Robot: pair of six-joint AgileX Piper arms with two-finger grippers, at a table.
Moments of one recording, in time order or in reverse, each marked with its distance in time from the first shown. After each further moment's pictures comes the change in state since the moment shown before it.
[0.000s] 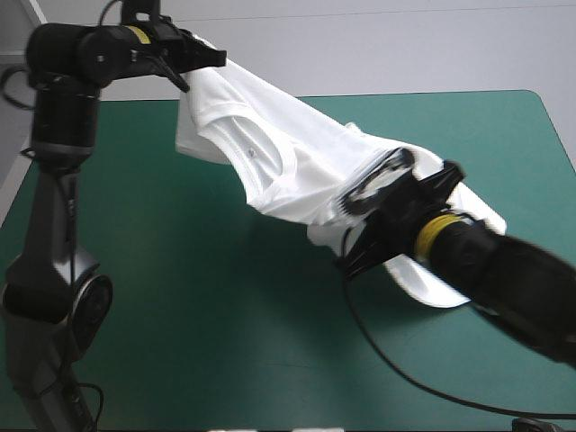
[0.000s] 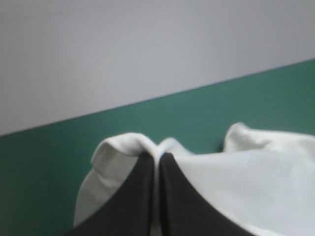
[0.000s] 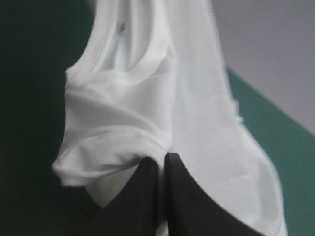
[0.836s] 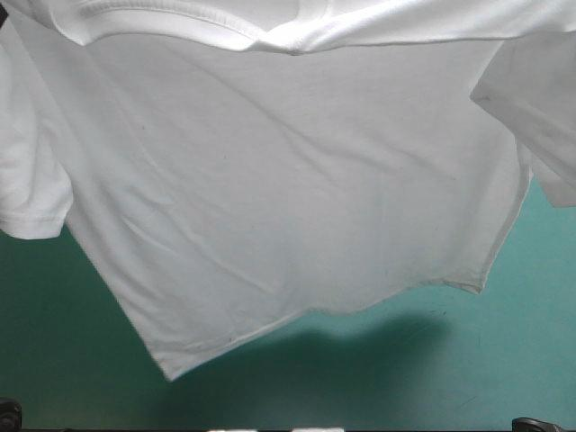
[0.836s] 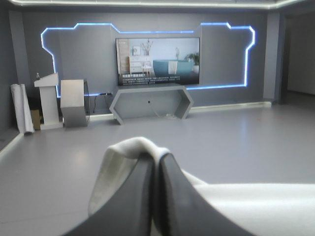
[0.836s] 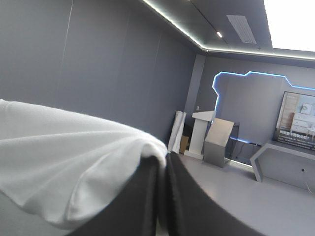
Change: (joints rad) left arm -0.002 -0.496 -0.020 0.173 -0.177 -0.001; right arm 0.000 -0.072 -0.673 -0.074 -0.199 -0.259
